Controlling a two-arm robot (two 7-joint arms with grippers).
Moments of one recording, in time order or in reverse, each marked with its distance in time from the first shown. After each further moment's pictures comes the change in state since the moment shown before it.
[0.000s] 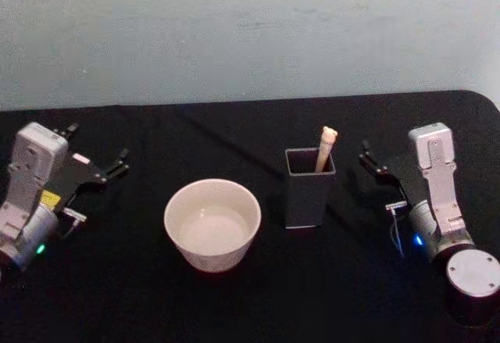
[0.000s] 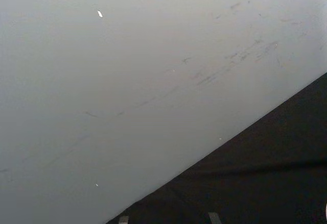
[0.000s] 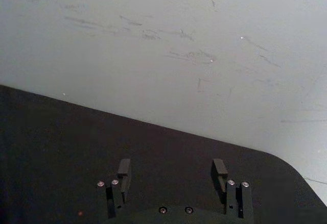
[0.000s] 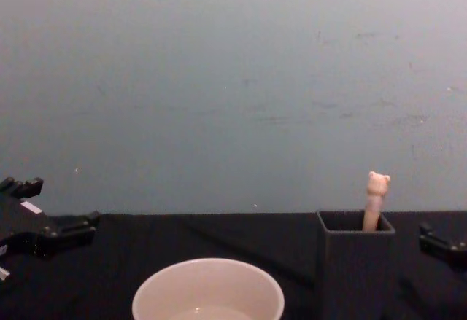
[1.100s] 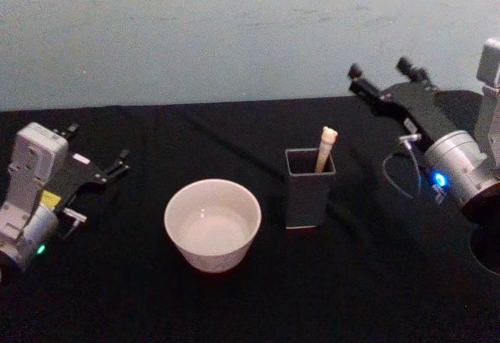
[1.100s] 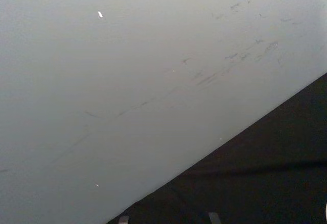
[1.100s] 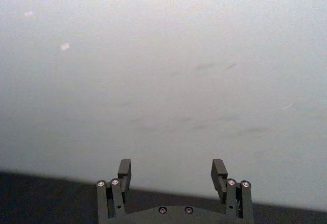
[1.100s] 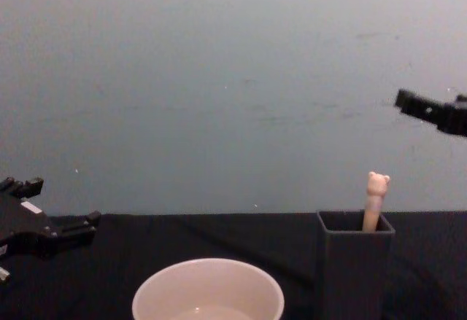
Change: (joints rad) left arm 0.000 0.000 0.000 0.000 0.000 0.000 0.000; right arm -0.002 0.084 0.059 -0.316 0.452 0.125 0.274
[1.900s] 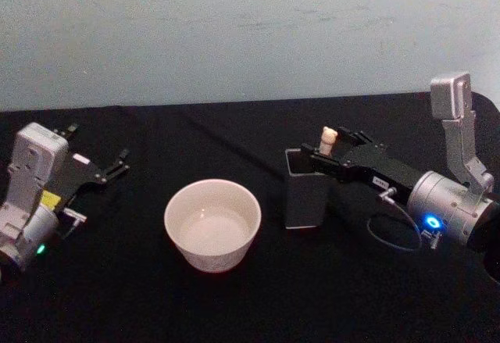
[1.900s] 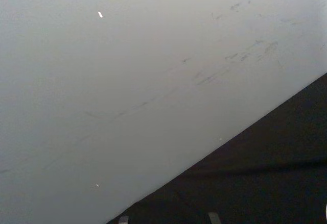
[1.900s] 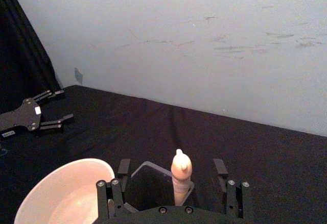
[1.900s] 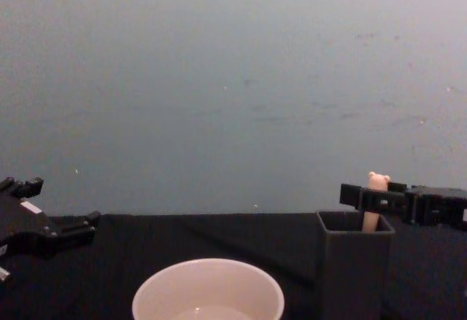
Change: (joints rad) left arm 0.000 0.000 0.000 0.000 0.000 0.000 0.000; right arm 0.015 0.132 -0.117 0.021 0.148 0.207 0.279
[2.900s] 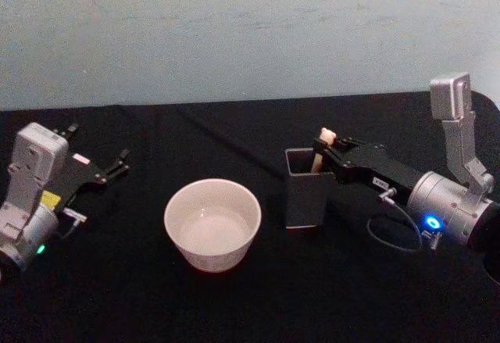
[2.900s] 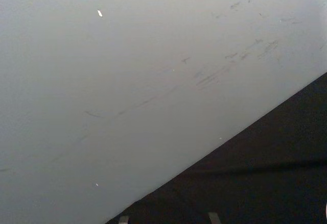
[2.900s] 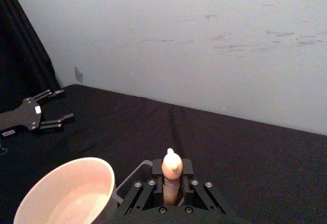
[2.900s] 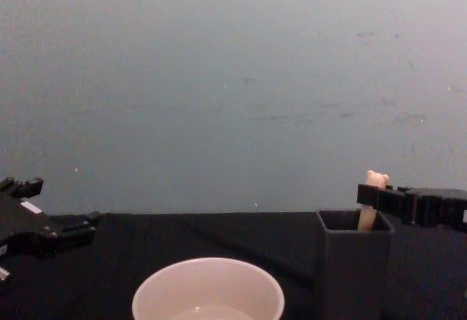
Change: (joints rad) left arm 0.000 0.000 0.000 0.000 0.000 0.000 0.000; right arm -0.001 0.000 0.000 0.001 -0.001 0.000 0.002
